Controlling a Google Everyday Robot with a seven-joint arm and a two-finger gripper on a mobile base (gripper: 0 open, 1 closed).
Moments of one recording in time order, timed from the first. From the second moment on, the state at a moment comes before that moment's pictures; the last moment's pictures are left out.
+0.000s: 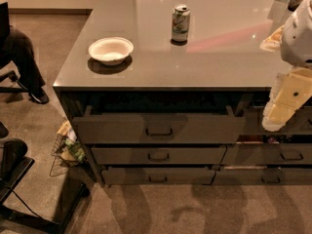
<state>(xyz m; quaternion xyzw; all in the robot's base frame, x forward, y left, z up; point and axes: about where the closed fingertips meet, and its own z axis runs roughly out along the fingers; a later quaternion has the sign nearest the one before) 0.438 -0.217 0.976 -0.60 0.78 -0.03 0.16</state>
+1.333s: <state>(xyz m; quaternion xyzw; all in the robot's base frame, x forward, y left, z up) 0.458 -0.217 0.907 -0.62 0.76 -0.01 0.18</state>
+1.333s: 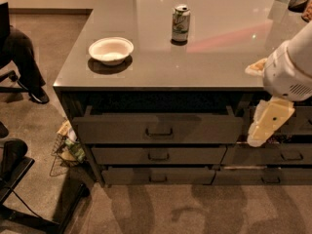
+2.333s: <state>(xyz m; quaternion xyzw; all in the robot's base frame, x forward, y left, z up) 0.525 -0.225 0.813 -0.66 0.71 -0.08 0.23</state>
